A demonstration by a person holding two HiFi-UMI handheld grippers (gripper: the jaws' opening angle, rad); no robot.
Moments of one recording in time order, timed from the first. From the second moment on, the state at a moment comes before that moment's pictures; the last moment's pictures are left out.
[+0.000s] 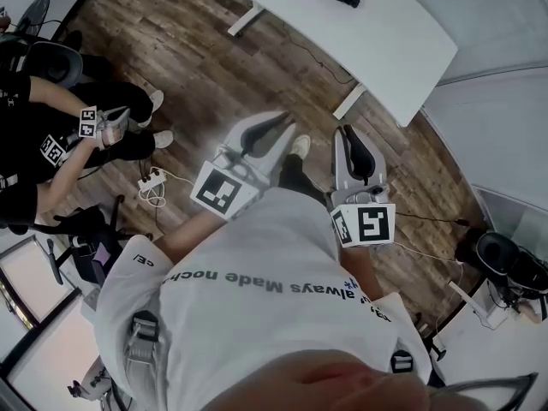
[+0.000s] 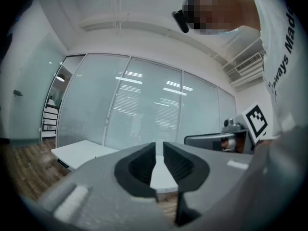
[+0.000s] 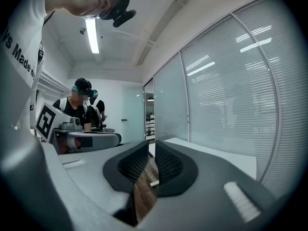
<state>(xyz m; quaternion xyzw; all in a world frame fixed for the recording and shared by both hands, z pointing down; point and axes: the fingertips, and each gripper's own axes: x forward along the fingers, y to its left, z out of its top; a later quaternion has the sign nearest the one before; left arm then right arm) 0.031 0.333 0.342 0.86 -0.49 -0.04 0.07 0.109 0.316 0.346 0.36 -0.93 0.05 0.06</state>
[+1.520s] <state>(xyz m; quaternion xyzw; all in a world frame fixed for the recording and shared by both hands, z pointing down) 0.034 -0.089 0.358 0.87 -0.50 -0.02 0.07 0.117 -0.103 0.353 0.36 -0.93 0.05 0.06</state>
